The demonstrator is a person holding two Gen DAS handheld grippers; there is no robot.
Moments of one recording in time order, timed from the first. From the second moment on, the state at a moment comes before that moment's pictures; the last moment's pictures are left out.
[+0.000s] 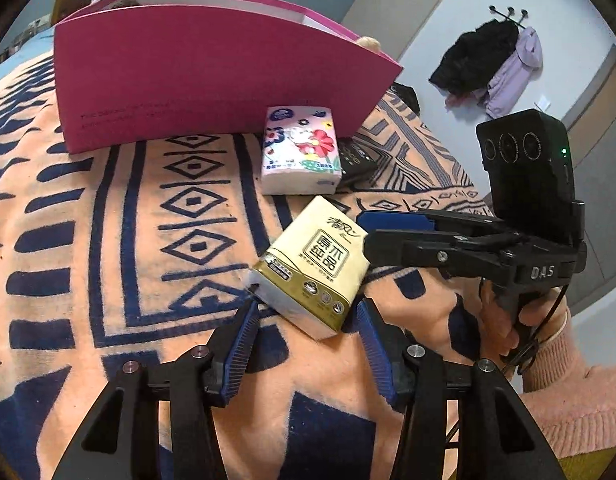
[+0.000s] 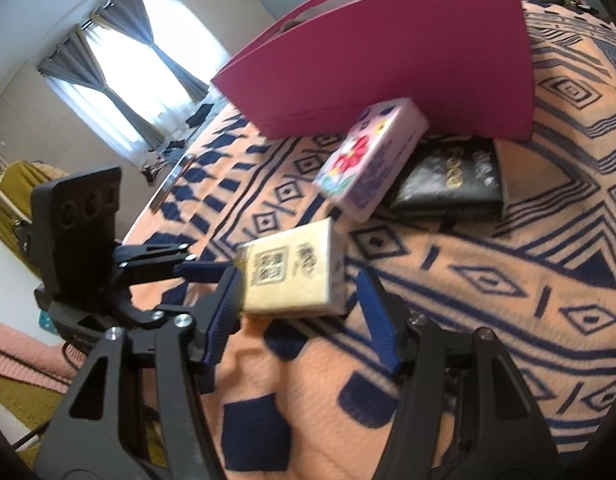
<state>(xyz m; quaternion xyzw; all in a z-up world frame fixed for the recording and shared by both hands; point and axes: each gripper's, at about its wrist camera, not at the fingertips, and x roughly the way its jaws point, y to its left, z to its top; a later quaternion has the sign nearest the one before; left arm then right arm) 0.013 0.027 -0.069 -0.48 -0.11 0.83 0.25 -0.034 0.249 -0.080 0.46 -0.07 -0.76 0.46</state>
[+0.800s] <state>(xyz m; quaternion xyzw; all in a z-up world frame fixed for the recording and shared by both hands) 0.013 0.056 -0.042 -0.44 -0.08 0.86 0.25 -0.024 0.252 -0.074 0.45 -0.06 -0.78 0.44</state>
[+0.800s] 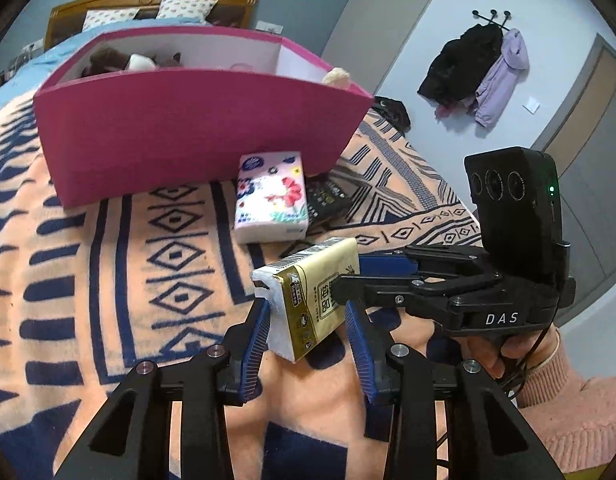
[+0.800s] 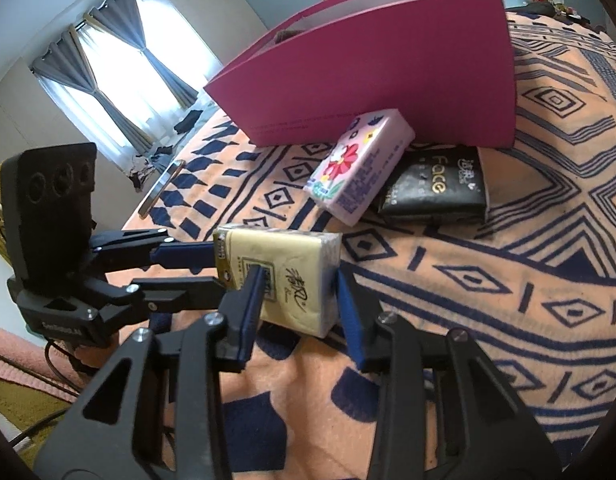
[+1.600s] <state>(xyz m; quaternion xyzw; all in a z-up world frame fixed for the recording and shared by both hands) -0.004 0.068 0.000 -0.39 -0.05 0.88 0.26 -0.027 0.261 -0.018 0.38 -0.04 -0.82 0.43</state>
